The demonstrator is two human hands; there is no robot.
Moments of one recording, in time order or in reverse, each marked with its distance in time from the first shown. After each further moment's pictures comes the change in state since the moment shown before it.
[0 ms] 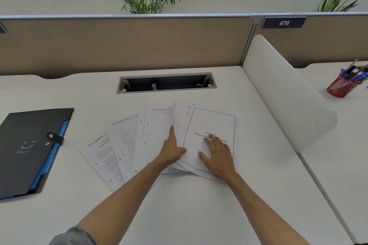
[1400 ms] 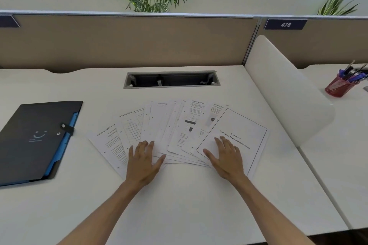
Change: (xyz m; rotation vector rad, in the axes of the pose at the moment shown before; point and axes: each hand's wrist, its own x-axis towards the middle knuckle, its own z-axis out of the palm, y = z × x) left_hand -0.056 -0.113 -0.055 0.736 0.381 0.261; right_hand -0.045 -0.015 -0.011 -0.061 0.061 0.097
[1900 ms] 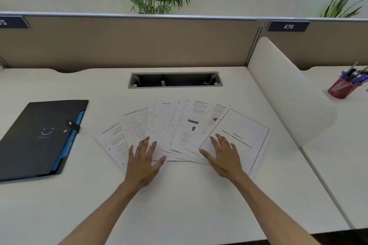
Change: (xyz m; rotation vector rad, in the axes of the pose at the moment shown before) left_hand -0.012 -0.009 -0.007 0.004 -0.058 0.036; right_hand -0.003 -0.018 -0.008 -0.004 -0.086 -0.079
